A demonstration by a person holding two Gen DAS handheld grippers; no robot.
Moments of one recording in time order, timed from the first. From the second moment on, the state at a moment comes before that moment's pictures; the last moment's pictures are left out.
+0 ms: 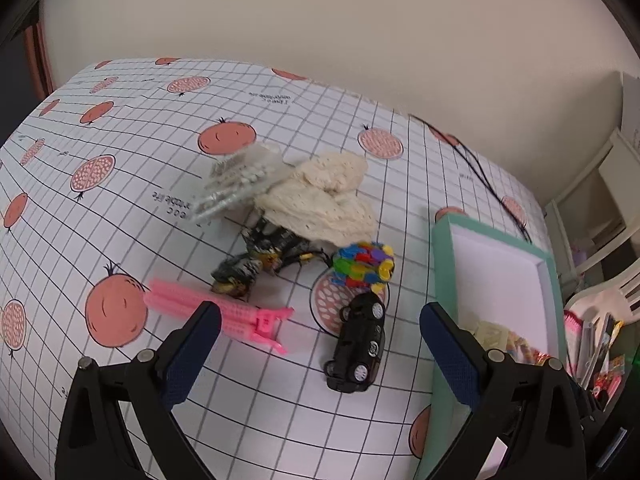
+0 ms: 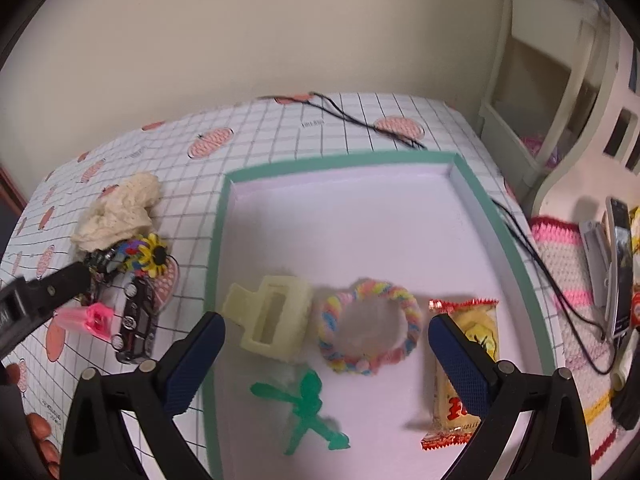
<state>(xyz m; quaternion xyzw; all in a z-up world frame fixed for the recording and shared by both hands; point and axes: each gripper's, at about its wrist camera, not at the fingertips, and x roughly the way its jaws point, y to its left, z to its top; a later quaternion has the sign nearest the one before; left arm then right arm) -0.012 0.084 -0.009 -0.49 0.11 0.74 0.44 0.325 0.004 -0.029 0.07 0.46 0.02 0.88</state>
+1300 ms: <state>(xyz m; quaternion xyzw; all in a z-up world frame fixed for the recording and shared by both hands) -0.079 0.071 -0.063 -0.61 0.07 0.71 0.34 0.328 0.135 -0.028 0.01 0.47 0.20 0.86</state>
